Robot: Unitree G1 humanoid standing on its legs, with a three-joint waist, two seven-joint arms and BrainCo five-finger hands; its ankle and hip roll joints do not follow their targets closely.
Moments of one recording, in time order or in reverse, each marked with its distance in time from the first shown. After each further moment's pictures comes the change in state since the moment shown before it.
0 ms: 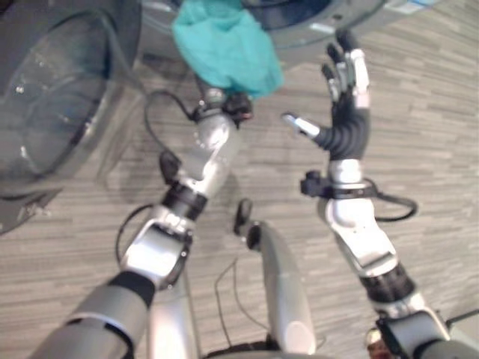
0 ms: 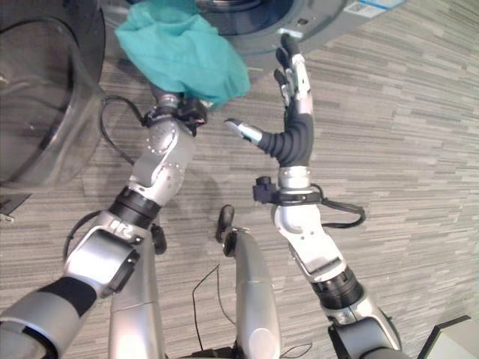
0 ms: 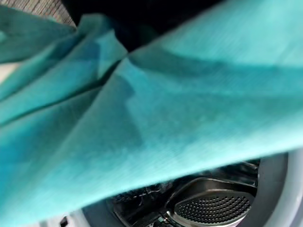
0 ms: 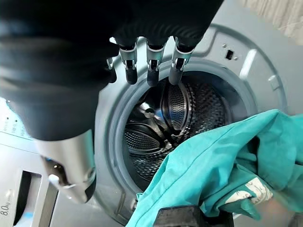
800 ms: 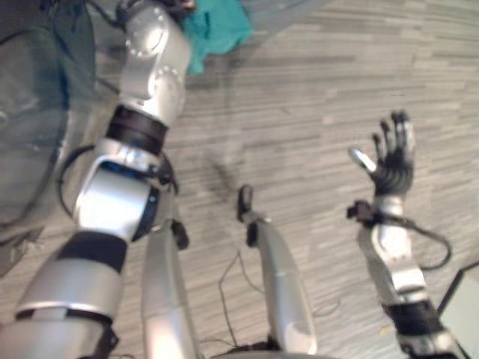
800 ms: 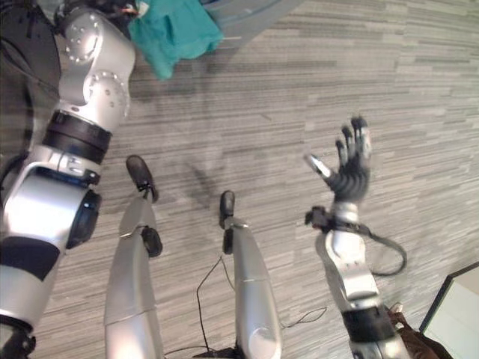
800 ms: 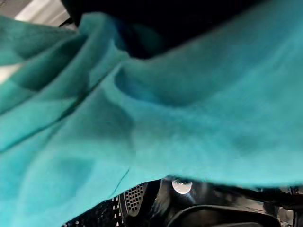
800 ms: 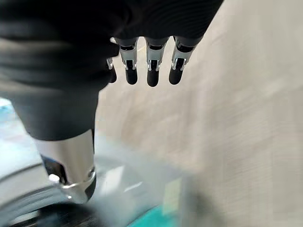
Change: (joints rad) left arm -0.353 0.250 0.082 0.285 -0.132 -0.040 0.010; right arm 0.416 -0.048 -0.270 0.262 0.286 -0.117 0.084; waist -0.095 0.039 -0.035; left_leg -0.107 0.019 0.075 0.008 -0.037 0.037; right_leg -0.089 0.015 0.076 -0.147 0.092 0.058
